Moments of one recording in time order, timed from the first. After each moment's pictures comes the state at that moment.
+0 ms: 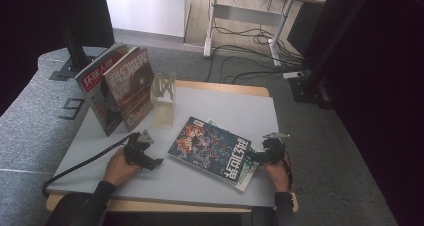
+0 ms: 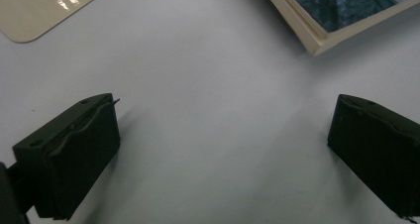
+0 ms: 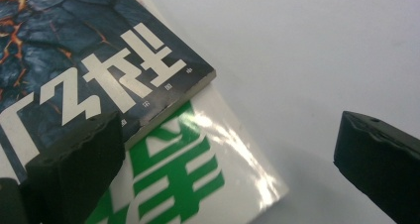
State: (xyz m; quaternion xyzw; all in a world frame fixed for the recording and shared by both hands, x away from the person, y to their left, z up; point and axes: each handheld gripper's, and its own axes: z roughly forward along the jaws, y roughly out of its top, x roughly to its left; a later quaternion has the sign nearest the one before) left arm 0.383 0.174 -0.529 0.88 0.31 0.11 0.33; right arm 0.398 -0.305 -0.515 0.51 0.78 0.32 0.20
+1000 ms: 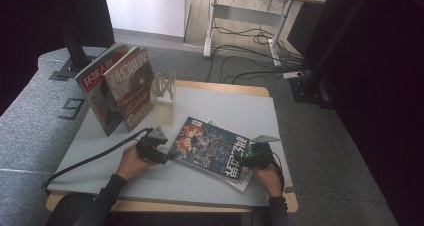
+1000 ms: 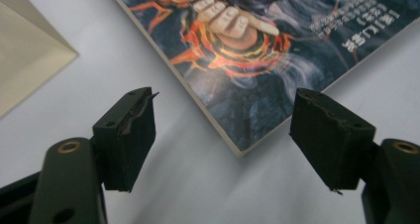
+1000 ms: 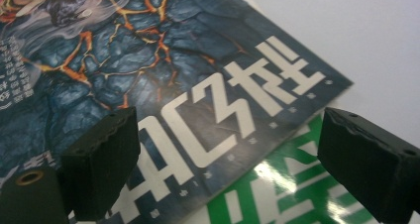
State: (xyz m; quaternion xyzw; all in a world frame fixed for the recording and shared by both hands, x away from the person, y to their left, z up) left arm 0.389 0.133 -0.508 0.89 0.27 0.08 0.36; right arm 0.376 -0.264 -0.509 0.44 0.80 0.37 0.15
